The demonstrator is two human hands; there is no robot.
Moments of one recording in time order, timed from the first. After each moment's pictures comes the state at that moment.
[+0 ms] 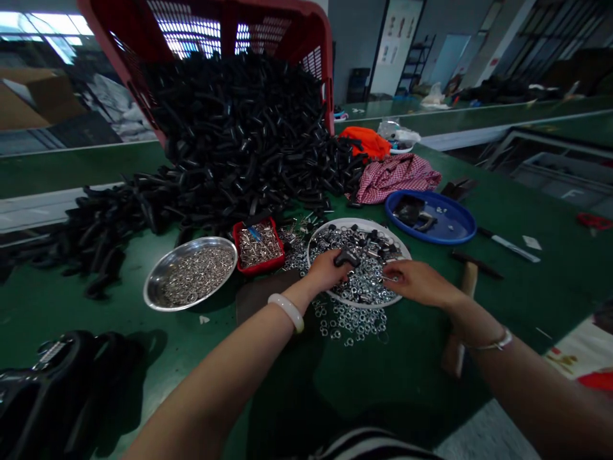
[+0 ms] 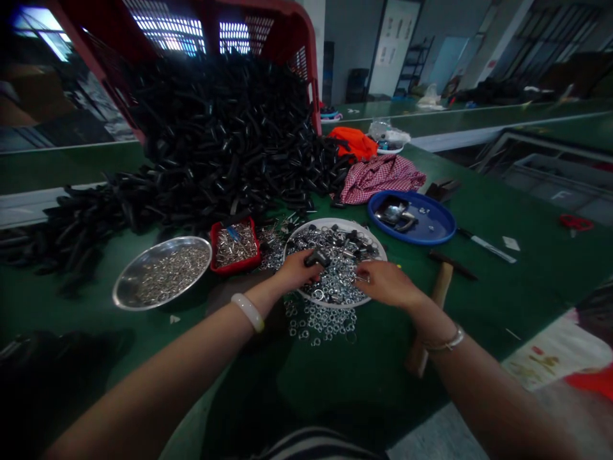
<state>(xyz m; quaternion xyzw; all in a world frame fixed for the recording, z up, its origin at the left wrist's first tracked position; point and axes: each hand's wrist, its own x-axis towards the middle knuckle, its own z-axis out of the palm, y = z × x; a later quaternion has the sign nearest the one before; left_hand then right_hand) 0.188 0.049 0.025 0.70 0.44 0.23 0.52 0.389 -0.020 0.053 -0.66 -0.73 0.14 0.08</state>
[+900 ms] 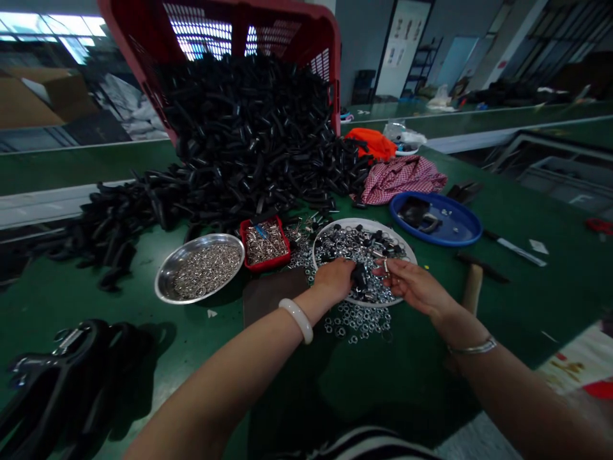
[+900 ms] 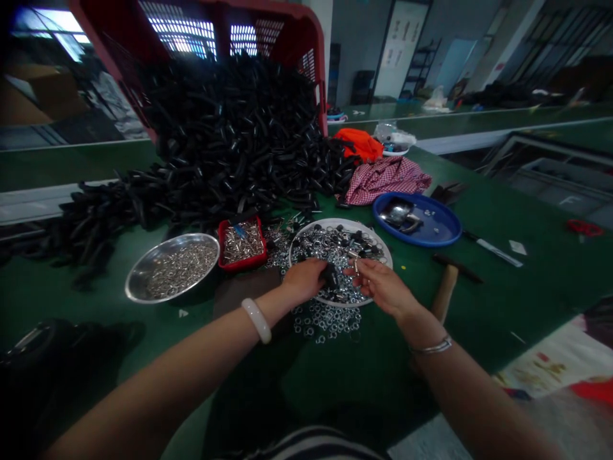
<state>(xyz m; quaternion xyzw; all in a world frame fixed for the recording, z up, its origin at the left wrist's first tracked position) 0.183 0.026 0.038 0.88 0.43 0.10 0.18 0.362 -0.030 0.046 -0.58 -0.38 0.56 0.44</state>
